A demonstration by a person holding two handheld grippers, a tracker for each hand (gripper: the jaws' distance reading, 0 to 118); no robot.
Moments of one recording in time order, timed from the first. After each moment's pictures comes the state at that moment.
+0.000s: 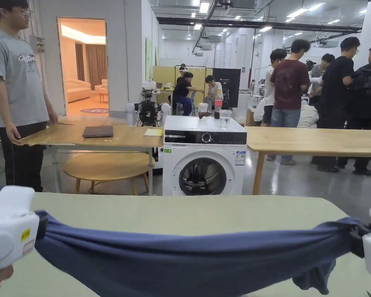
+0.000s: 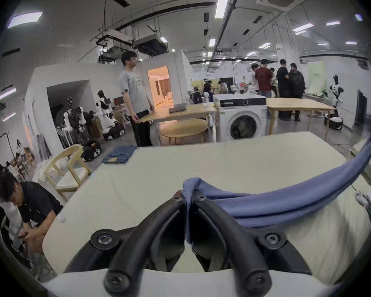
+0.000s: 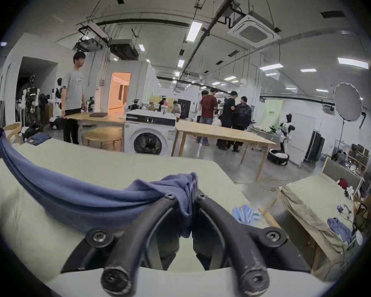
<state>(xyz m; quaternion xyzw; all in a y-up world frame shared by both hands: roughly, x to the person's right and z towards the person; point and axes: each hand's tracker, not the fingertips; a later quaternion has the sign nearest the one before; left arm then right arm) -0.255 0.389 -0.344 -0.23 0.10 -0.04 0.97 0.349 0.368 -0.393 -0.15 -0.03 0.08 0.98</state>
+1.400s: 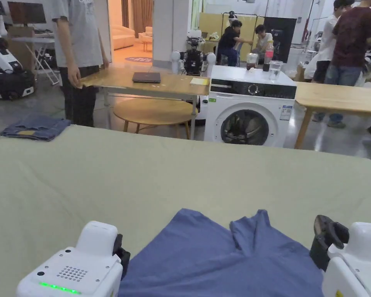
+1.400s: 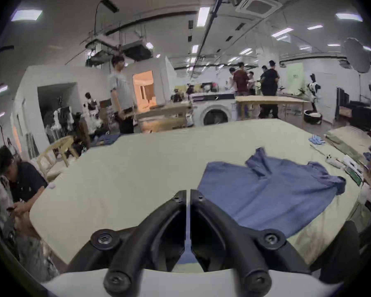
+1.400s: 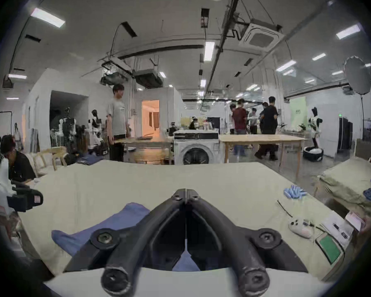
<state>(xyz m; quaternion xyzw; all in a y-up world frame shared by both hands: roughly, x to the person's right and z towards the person) -0.186 0.276 -0.167 -0.23 0.07 -0.03 0.97 0.197 0.316 -0.239 -0.07 0.09 -0.01 0.99</state>
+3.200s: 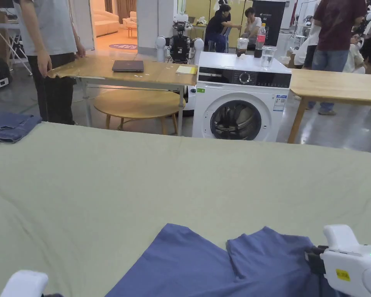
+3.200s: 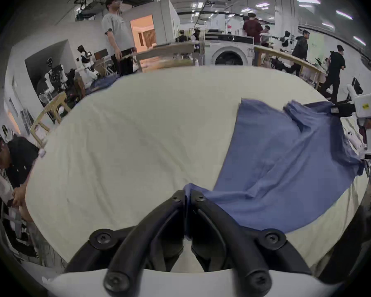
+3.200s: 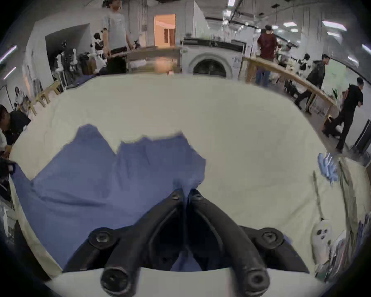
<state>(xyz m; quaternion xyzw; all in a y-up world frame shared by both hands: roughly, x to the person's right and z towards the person) -0.250 0.234 -0.257 -0.39 0.07 -0.02 0.92 0.250 0.244 -0.471 -0.35 0.15 0.08 0.92</state>
